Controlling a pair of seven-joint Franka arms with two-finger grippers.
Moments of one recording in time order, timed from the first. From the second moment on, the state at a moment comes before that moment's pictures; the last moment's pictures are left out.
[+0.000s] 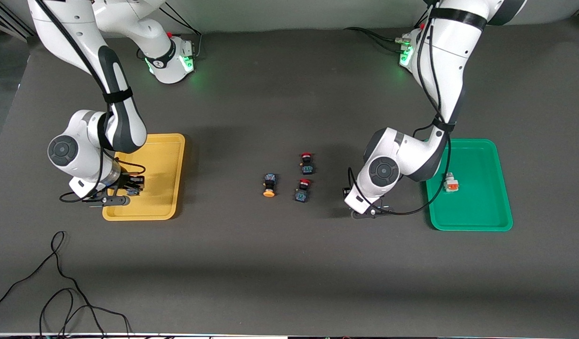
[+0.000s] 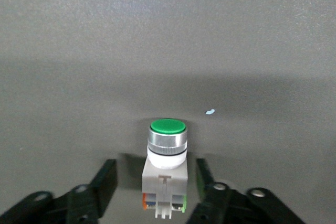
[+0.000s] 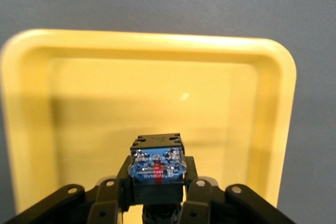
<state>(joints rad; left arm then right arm) -0.44 0.66 -0.05 -1.75 -0.02 2.31 -0.59 0.60 0.37 -0.64 -2.22 0.19 2.48 -0.18</state>
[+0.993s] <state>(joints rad) -0.21 0.32 -0.04 -1.62 -0.06 1.73 -0.38 0.61 0.40 -0.63 -2.17 0.19 2.42 -0.18</state>
